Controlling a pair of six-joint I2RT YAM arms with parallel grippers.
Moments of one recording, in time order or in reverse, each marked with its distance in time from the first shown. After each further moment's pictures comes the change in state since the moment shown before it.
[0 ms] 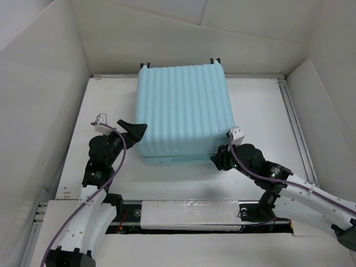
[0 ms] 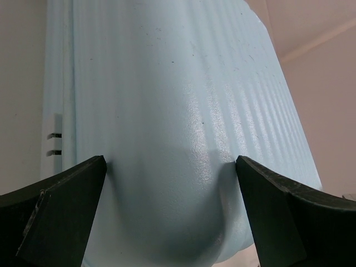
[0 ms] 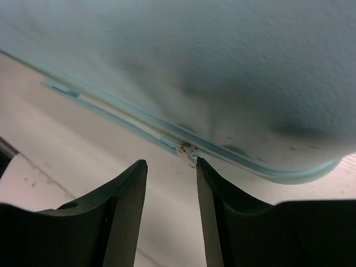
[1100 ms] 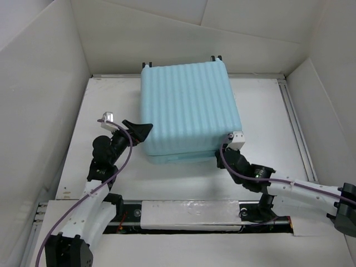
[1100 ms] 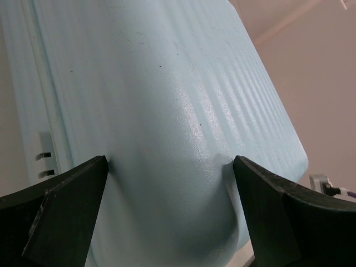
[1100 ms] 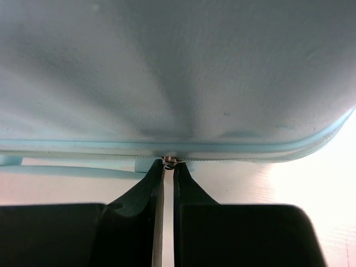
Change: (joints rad) left arm 0.003 0.099 -0.079 0.270 0.140 -0.006; right arm 0.116 0.172 -0.103 0.173 0.475 0.229
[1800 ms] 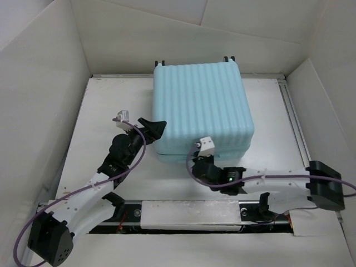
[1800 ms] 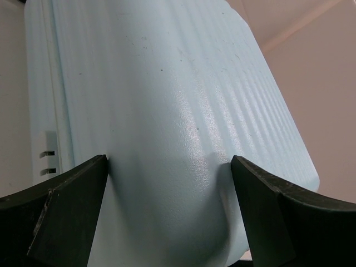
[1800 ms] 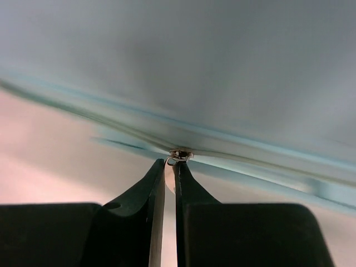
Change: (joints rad) left arm -0.391 0.126 0.063 0.065 -0.473 0.000; right arm 0.259 0.274 0.153 0.033 0.143 -0.013
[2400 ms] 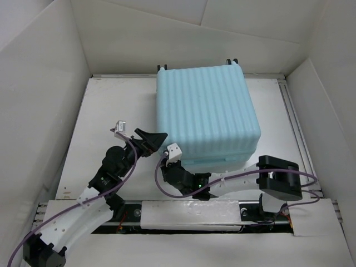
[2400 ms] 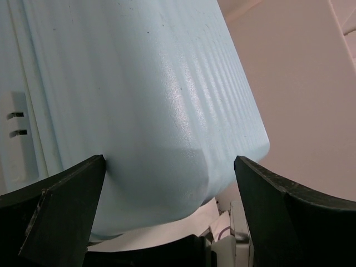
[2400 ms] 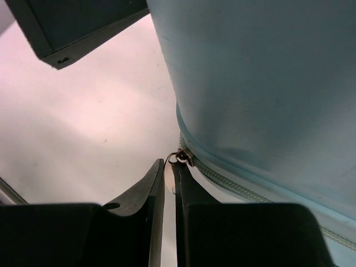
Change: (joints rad) left arm -0.093 -0.257 -0.054 -0.183 0.055 -0.158; right arm 0.130 0.504 0.263 0.502 -0.084 -0.153
